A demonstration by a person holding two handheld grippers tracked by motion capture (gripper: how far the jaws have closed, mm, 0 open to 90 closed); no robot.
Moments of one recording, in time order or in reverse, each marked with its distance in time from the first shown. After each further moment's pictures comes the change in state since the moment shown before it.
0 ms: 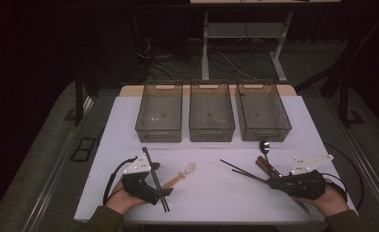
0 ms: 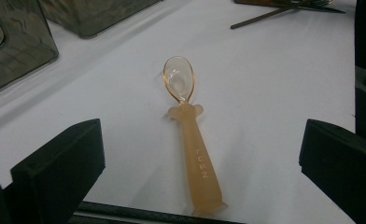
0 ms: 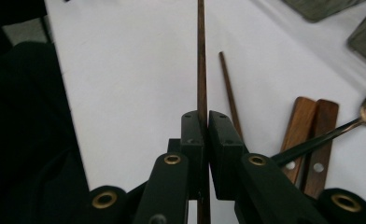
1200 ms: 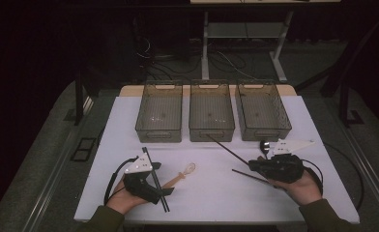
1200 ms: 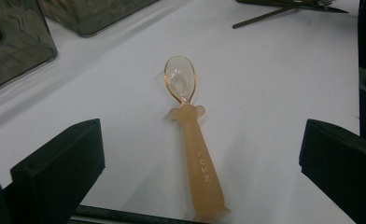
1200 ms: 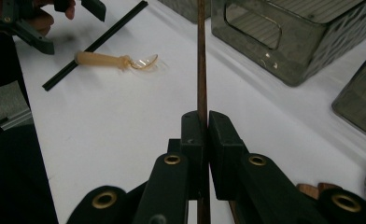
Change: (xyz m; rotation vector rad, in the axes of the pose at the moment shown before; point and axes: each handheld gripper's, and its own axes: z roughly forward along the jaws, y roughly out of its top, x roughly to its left) left arm 0.001 0.000 0.003 0.006 0.000 -0.003; right arm 0.002 0.054 0.027 -0.114 -0.054 0.135
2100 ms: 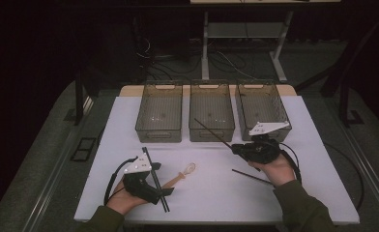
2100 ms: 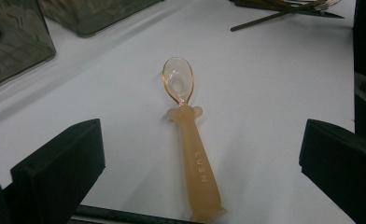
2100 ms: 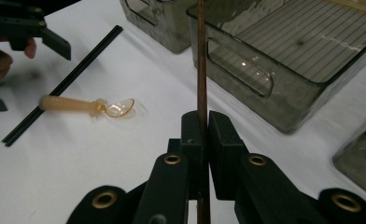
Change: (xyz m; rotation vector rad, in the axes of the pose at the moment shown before) left arm 0.000 -0.001 -0.001 -0.015 -0.009 -0.008; right arm -0.004 0.049 0.046 0.011 -0.069 0.051
